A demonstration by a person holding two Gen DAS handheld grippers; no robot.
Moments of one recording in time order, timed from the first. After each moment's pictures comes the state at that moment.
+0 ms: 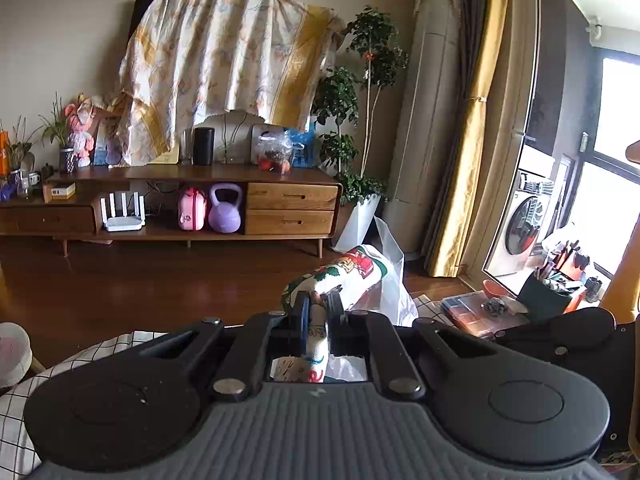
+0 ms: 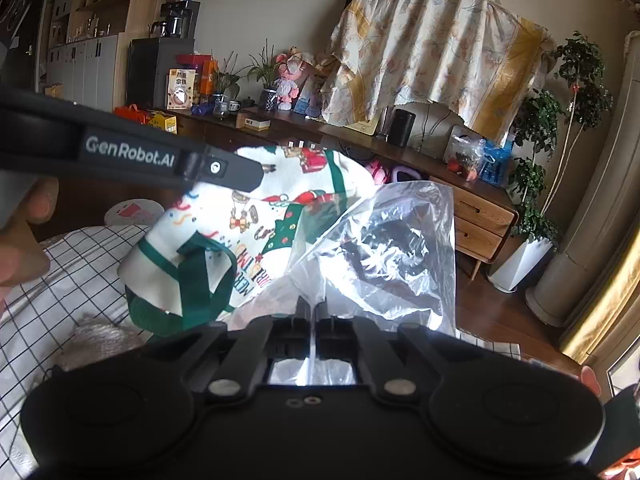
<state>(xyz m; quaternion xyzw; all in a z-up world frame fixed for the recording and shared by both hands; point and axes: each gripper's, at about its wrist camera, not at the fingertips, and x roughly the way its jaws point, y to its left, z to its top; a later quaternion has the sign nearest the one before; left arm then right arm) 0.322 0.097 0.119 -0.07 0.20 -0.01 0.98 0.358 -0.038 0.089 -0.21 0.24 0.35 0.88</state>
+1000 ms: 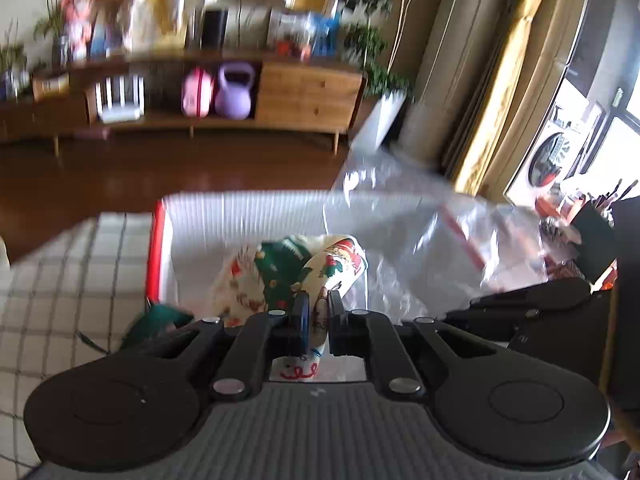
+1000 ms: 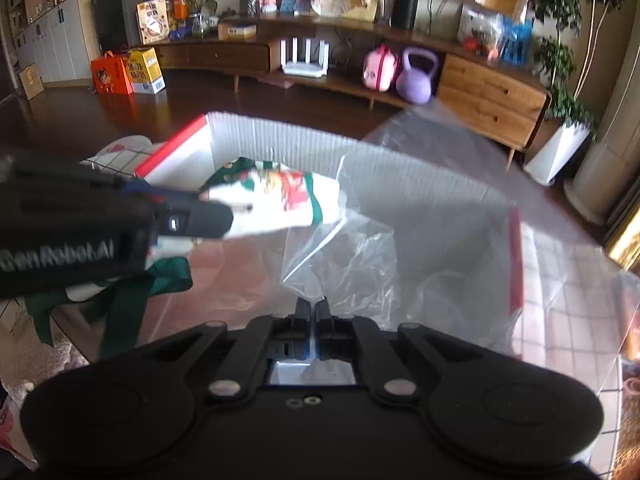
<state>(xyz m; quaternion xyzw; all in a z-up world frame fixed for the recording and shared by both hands) 0.417 0.130 -0.007 -0.10 0.35 0.00 0.93 0.457 0.003 -0.030 -0.18 0.41 0.33 0.83</state>
